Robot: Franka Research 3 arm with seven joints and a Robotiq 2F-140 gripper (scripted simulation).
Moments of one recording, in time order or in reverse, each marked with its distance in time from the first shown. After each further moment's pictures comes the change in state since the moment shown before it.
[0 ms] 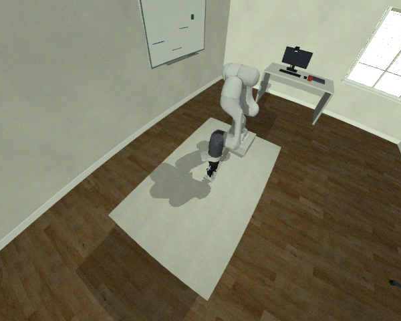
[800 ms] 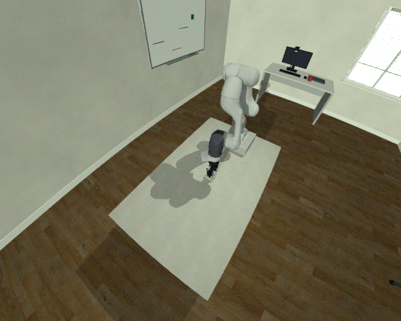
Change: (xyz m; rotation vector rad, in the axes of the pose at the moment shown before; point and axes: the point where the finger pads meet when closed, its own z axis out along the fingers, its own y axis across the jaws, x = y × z) arm 0.000 0.000 0.000 0.000 0.000 0.000
